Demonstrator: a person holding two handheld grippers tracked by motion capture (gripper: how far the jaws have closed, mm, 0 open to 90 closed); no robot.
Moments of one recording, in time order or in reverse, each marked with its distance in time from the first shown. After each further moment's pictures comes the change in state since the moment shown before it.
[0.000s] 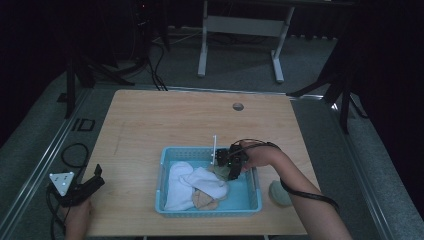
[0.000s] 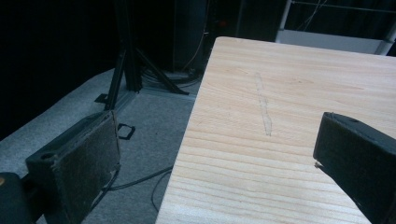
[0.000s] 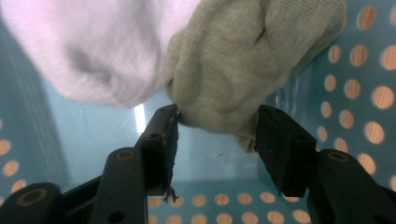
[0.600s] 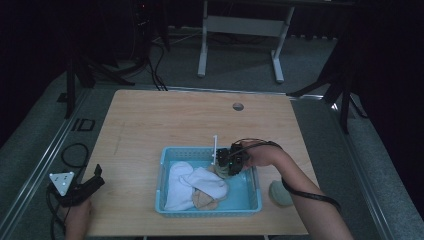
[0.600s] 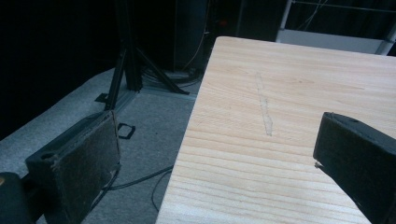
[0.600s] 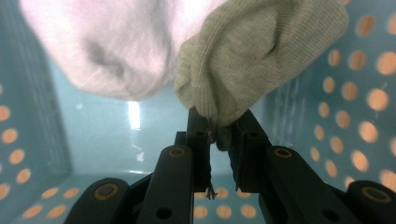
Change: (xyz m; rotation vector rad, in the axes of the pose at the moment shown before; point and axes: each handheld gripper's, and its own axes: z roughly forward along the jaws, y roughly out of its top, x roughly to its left) left arm 0.000 0.000 0.000 0.003 0.002 0.001; right arm 0.005 -0.003 -0.015 -0.010 -0.014 -0.040
